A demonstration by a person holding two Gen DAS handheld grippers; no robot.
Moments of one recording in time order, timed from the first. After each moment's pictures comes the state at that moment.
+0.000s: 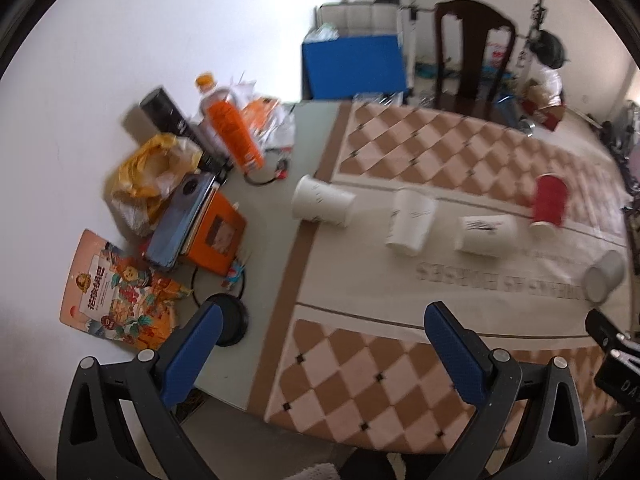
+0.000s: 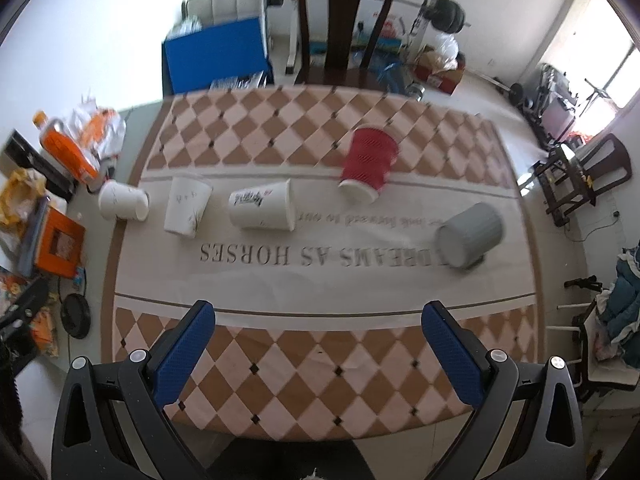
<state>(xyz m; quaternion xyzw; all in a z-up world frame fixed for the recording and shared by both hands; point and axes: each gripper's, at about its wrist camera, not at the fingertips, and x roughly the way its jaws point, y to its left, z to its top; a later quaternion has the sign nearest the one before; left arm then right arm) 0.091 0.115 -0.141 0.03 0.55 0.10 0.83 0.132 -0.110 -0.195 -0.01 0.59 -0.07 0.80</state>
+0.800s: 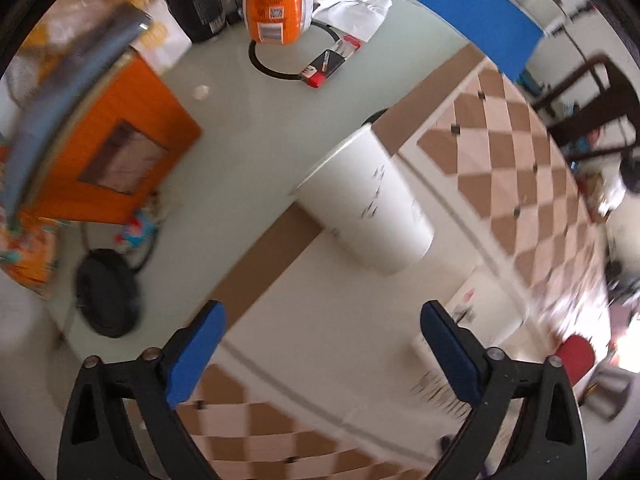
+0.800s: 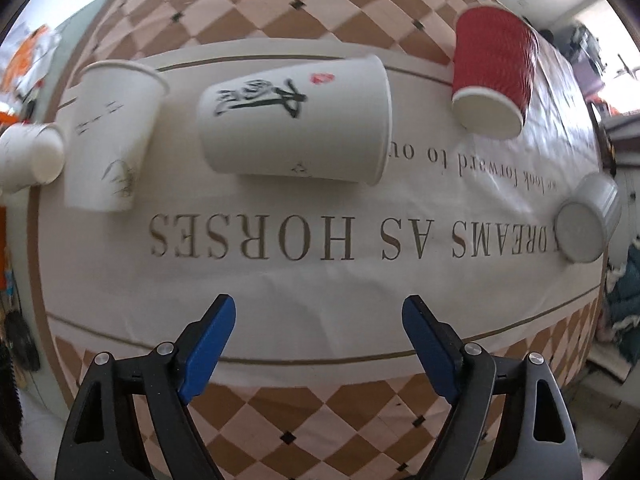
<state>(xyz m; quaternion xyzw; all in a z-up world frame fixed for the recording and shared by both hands) 0.239 0.210 -0.308 -0.27 0.65 0.18 0.69 0.221 -0.074 -0.396 -0.01 0.72 -0.09 0.69</state>
